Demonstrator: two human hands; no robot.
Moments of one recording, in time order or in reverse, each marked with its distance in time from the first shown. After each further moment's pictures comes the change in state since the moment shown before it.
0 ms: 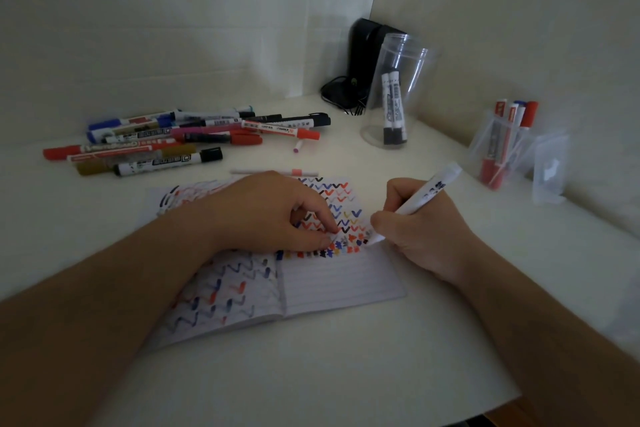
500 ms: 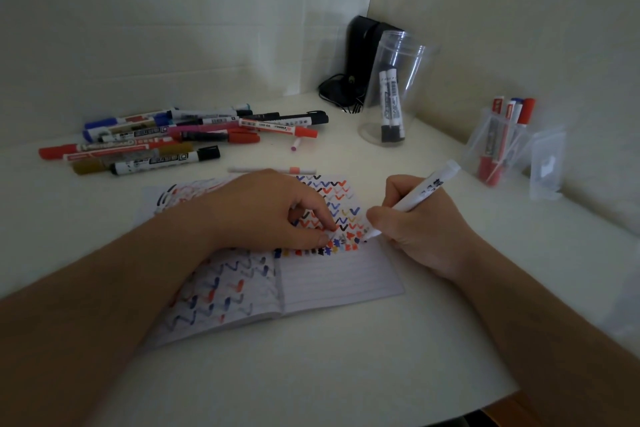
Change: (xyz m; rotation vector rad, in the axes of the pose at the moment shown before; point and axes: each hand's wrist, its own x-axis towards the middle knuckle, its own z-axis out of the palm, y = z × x) left_hand 0.000 -0.001 0.001 0.004 0.000 0.008; right_hand 0.001 0.002 -0.001 -0.008 0.016 -0.004
